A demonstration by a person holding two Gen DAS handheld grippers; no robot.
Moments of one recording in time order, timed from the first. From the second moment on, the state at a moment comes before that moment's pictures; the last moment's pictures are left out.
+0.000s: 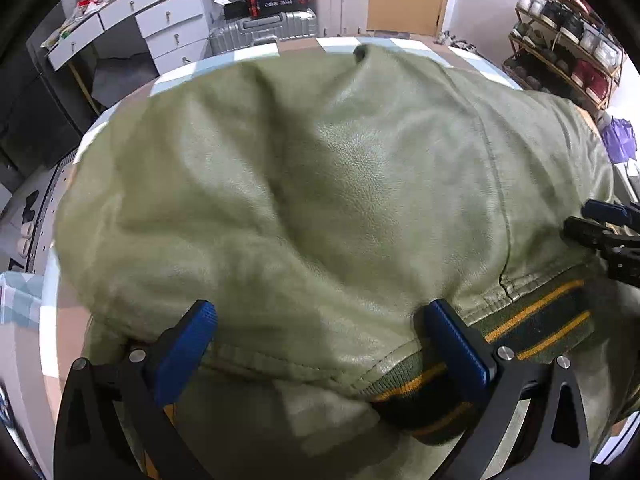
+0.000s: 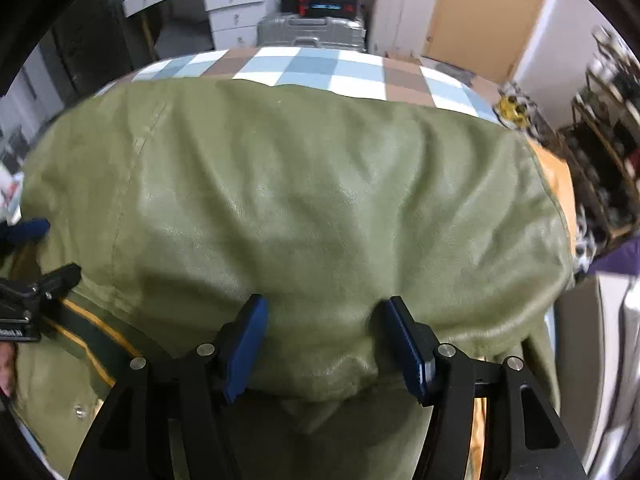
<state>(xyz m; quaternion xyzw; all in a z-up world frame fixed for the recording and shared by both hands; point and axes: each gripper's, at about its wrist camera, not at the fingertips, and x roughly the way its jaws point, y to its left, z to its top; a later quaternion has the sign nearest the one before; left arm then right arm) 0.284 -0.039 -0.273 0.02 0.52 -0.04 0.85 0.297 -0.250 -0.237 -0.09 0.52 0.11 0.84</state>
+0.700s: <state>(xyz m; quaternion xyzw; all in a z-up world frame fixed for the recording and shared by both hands) 0.091 0.086 -0.231 -0.11 0.48 0.04 0.87 0.099 -0.190 -0.210 0.12 0.47 0.28 0.83</state>
